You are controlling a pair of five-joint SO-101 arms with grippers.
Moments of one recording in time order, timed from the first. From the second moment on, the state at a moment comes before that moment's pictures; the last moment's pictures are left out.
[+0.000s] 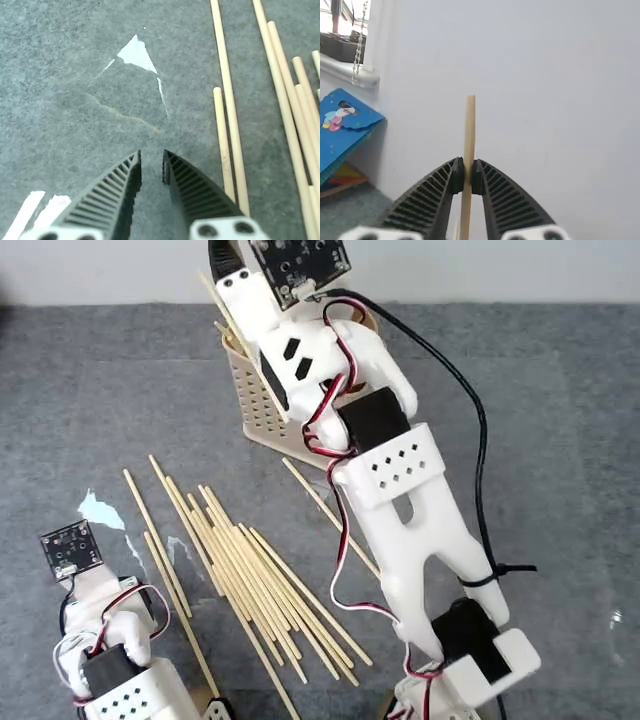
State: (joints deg) left arm -35.4 -96.6 95.9 65.7 3.4; right arm -32.6 2.1 -25.3 22.4 11.6
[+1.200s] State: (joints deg) left arm -35.4 -96.6 95.9 65.7 3.4; right arm -31.6 11.6 -25.3 60.0 11.6
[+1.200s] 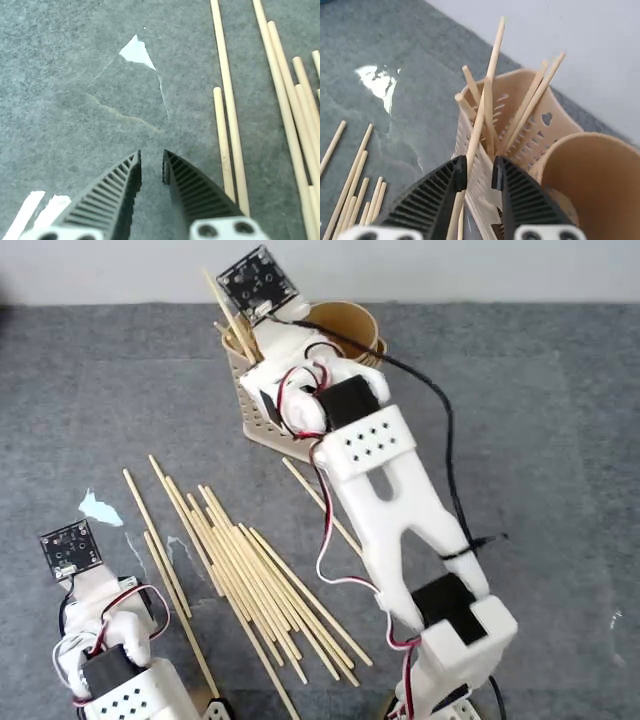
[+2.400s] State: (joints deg) left arm -35.4 -96.6 95.9 65.7 3.4; right arm -32.3 18.2 -31.0 60.0 14.5
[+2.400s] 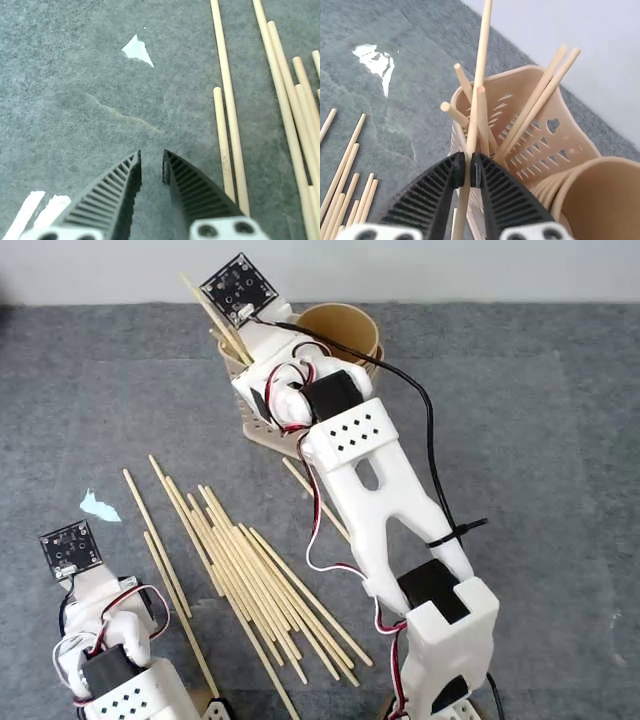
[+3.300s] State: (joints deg) left arm -35.4 -96.6 95.9 65.7 3.4; right arm -34.8 14.2 -34.3 82.5 10.1
